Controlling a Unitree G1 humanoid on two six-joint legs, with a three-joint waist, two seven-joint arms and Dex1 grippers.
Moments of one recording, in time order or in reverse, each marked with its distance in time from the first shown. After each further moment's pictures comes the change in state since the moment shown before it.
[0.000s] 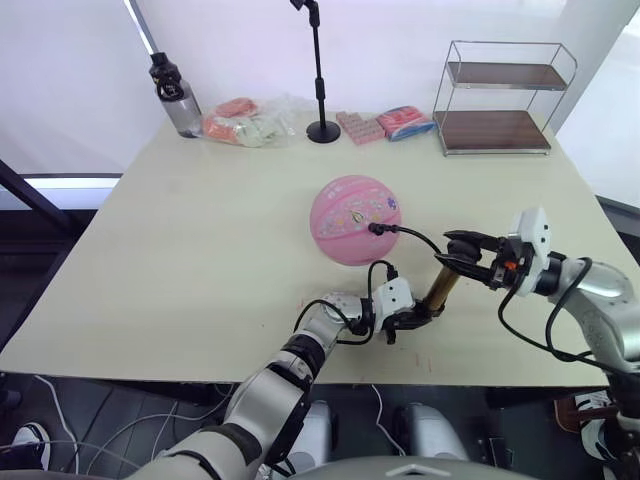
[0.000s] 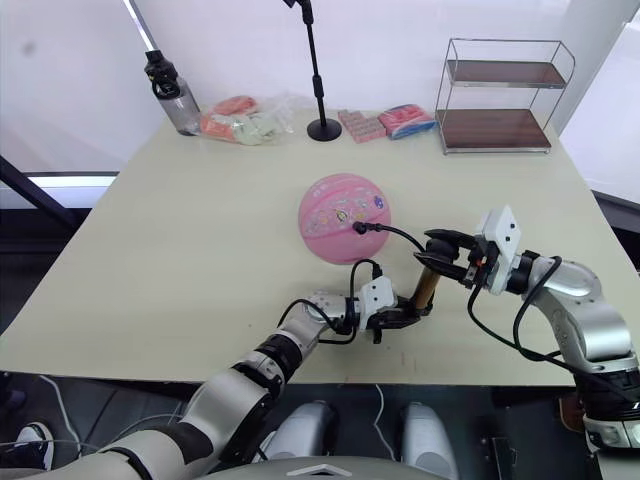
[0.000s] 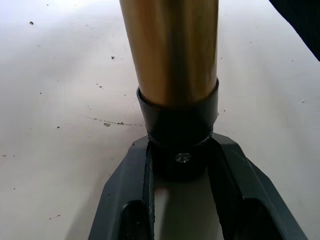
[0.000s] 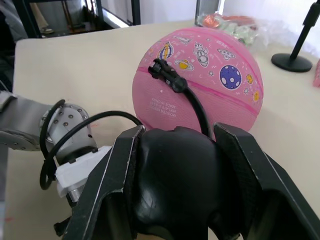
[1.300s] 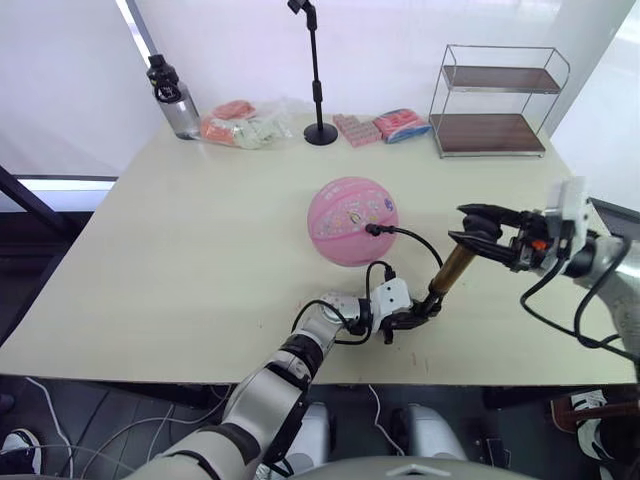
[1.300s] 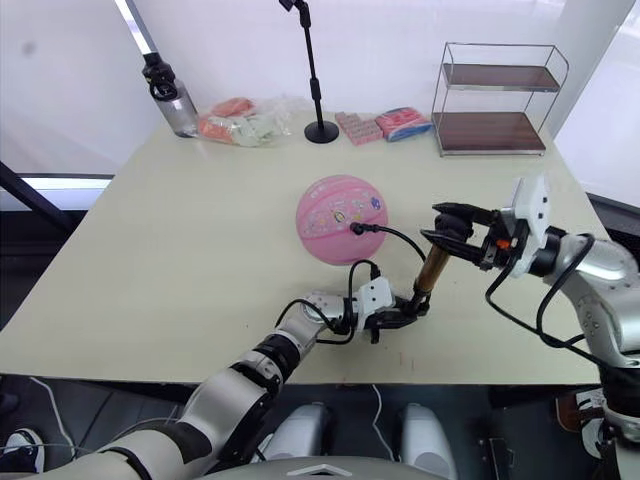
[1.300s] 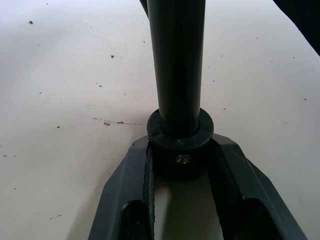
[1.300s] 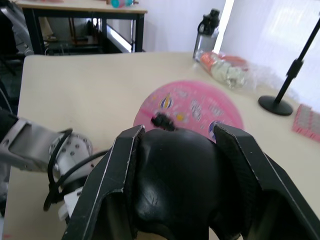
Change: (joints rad) left arm 0.005 0.016 -0.004 0.007 0.011 0.000 0.007; right arm 0.028 0.002 -0.010 -0.048 -0.005 -0.069 0.018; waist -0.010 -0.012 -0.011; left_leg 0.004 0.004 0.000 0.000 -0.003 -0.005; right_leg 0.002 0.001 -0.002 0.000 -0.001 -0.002
